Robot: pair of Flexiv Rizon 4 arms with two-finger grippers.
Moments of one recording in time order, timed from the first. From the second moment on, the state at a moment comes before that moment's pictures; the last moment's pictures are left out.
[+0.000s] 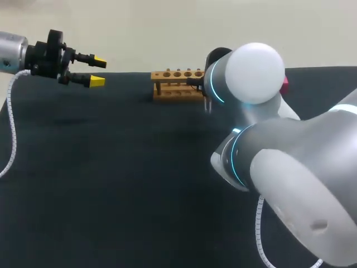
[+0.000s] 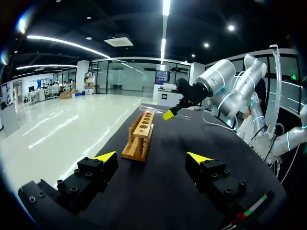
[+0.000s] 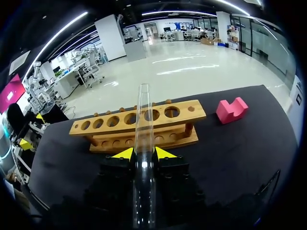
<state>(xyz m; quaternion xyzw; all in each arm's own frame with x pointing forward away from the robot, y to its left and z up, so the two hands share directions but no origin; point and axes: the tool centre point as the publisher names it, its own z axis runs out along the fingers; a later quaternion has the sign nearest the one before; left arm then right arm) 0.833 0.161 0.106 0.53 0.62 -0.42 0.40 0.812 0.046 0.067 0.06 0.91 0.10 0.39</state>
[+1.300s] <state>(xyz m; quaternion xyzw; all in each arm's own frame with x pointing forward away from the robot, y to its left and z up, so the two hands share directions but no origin) 0.833 0.161 0.106 0.53 0.62 -0.42 0.40 0.824 0.048 0.047 0.05 0.93 0.15 0.33</state>
